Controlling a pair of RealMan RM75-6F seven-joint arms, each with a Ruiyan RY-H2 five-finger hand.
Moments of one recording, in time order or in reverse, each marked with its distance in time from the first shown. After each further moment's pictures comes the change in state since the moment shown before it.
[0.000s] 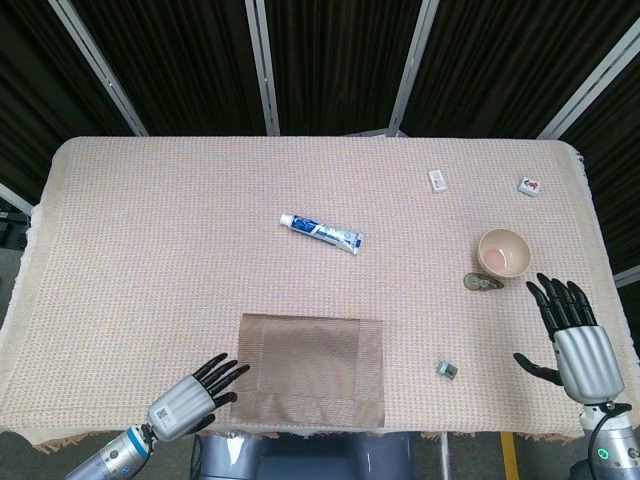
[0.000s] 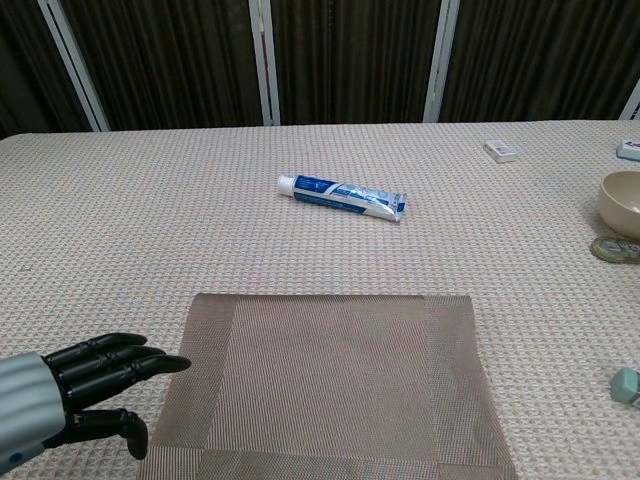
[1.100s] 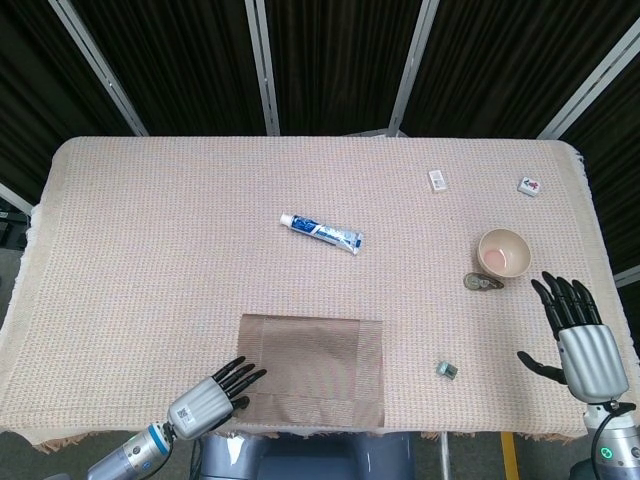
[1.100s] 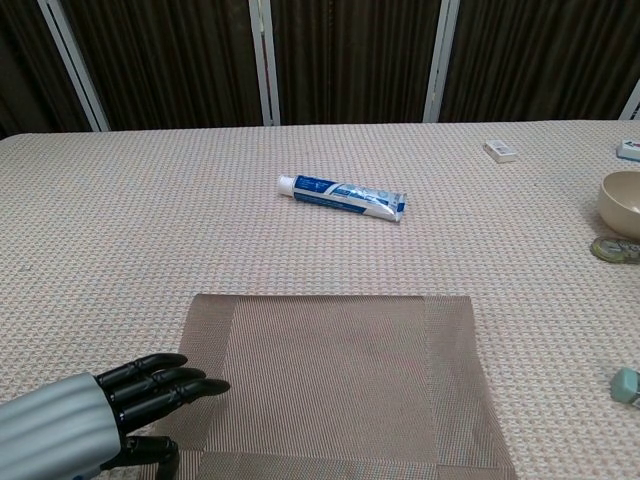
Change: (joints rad) left arm -0.045 -0.132 0.041 0.139 -0.031 0.010 0.003; right arm -0.013 0.002 0.023 0.007 0.000 -0.011 0.005
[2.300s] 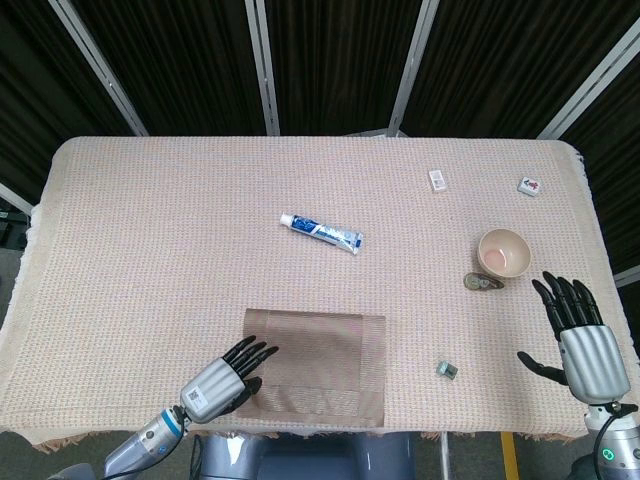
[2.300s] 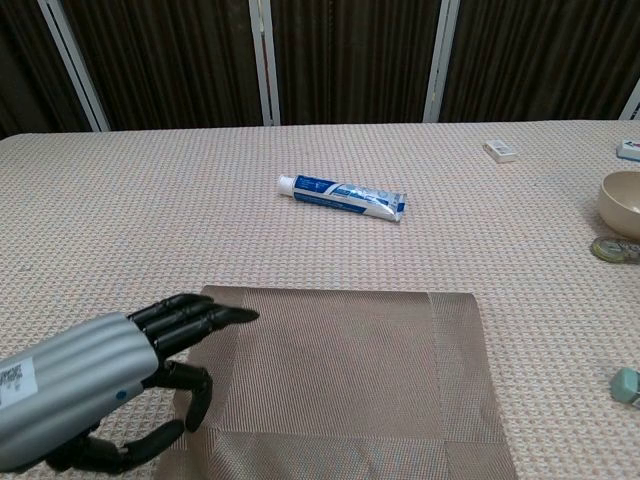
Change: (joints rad) left arm -0.057 -0.012 -0.090 -0.128 -0.089 0.003 -0.035; right arm -0.009 0.008 0.008 -0.008 -0.011 0.007 0.011
